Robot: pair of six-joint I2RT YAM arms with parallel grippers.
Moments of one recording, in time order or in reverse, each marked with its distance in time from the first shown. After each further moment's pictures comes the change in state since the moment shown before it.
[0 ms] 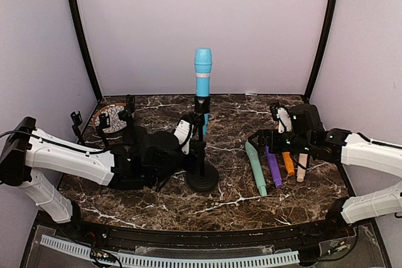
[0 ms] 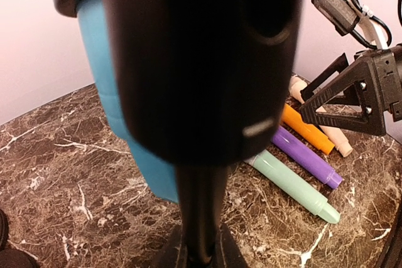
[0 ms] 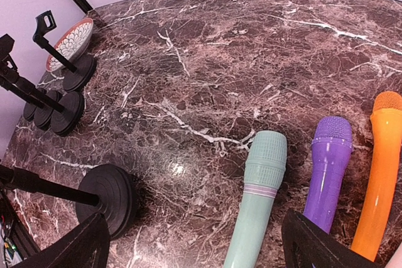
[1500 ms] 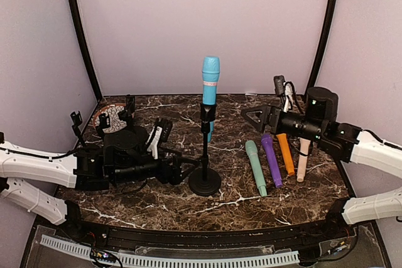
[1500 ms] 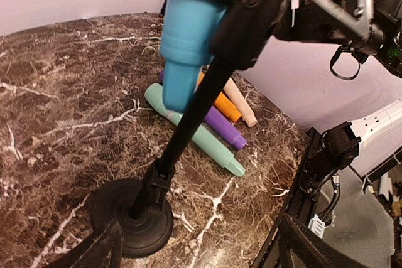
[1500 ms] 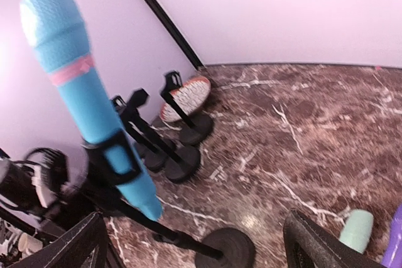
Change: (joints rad) left arm 0.064 -0.329 -0.220 -0.106 0.427 -0.261; right arm 0.032 -0.081 0.066 0.218 -0.229 0.081
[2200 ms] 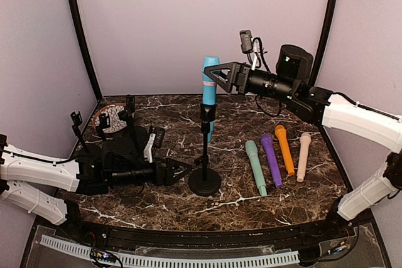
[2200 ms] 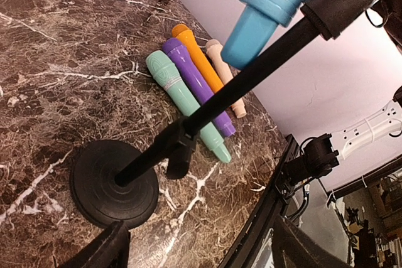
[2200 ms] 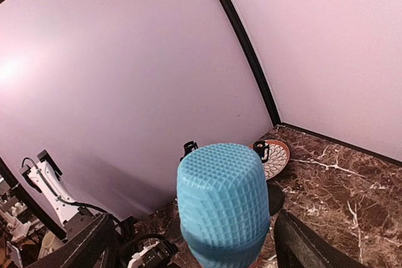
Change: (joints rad) left arm 0.074 -0.005 -0.139 0.121 0.150 -0.247; right arm 0.084 0.359 0.454 0.187 -0.157 -0.060
